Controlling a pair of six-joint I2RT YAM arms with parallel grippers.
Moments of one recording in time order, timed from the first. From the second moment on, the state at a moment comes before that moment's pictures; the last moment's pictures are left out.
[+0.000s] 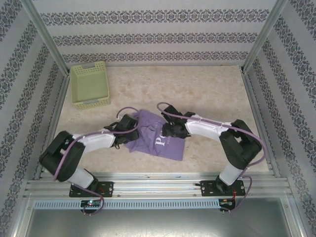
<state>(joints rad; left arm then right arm) -0.56 1.55 0.69 -0.15 -0.08 -0.81 0.72 1.65 0.96 -0.55 0.07 0.74</state>
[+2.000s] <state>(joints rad) -0.96 1.60 1.09 -0.52 -0.30 -0.44 0.66 0.96 0.59 -0.54 0.18 0.89</state>
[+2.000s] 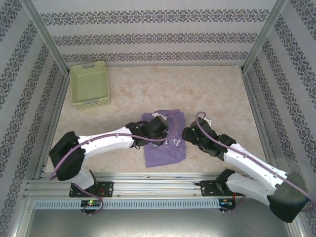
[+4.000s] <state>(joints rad) -0.73 1.76 1.12 -0.43 -0.24 -0.19 0.72 1.43 0.68 -0.41 0.14 0.83</state>
